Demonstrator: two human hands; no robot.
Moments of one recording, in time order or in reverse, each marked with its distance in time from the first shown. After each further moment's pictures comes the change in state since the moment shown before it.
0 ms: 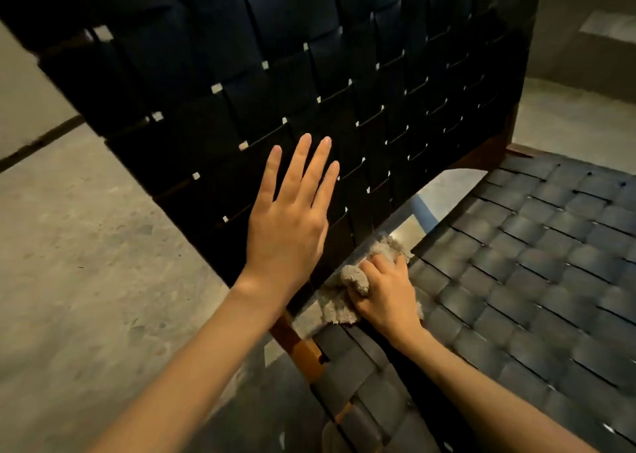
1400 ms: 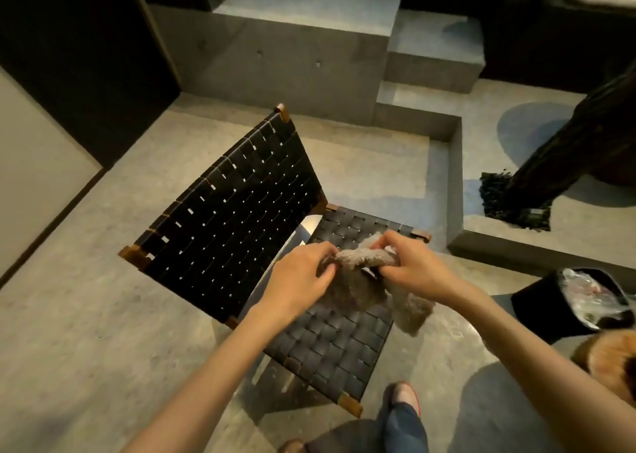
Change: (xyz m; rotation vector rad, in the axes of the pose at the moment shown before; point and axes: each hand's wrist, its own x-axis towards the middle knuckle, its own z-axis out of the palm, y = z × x) left_hand 0.130 0.012 -0.522 -1.108 -0.405 0.177; right_hand -0.138 -0.046 -0.682 0.369 -0.182 0.405
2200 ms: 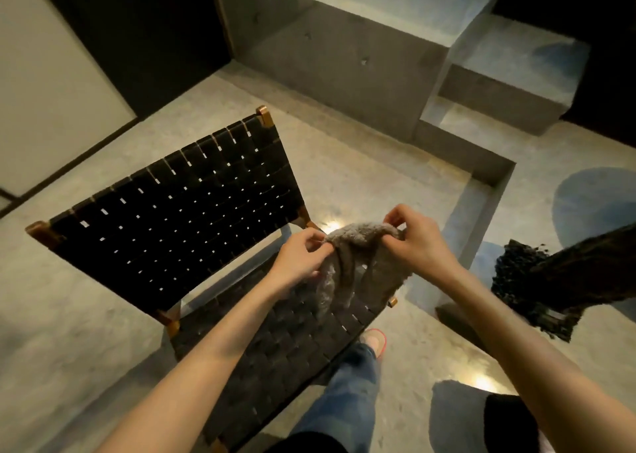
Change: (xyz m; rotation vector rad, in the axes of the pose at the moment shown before) left_hand 0.259 0.094 0.126 -0.669 0.165 -0.661; right_hand 0.195 0.168 -0.198 0.043 -0.039 -0.143
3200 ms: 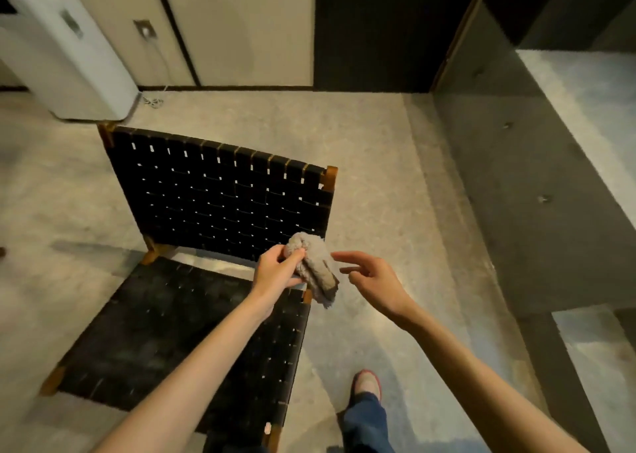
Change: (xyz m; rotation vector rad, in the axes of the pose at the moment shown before) left_hand 0.257 0.077 0.033 -0.690 1.016 -0.285; right_hand 0.396 0.033 -0.013 0.125 -1.004 -0.420
